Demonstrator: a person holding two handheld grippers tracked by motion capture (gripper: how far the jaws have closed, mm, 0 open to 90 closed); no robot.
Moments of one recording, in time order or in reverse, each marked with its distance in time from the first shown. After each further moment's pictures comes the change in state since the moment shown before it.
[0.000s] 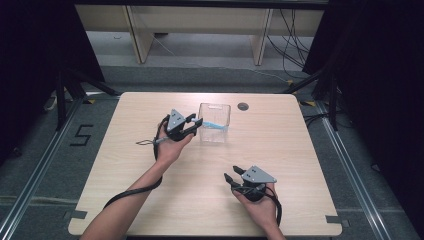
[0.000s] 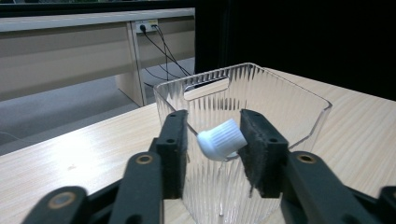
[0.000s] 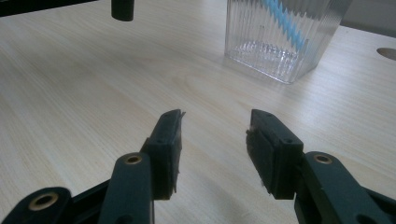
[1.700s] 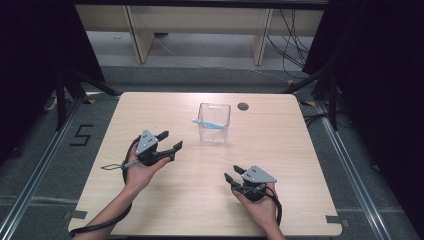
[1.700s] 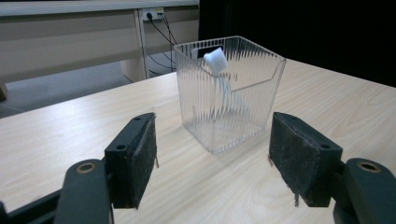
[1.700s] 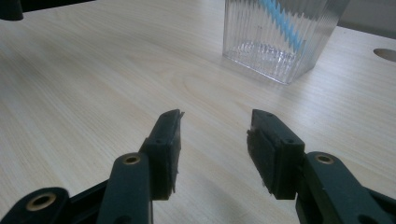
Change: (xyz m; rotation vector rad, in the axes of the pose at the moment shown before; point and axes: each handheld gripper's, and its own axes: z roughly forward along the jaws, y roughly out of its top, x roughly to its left) left arm 0.000 -0.022 -0.109 0.040 0.018 -0.032; right arm -0.002 0.002 -0.001 0.012 -0.006 -0.021
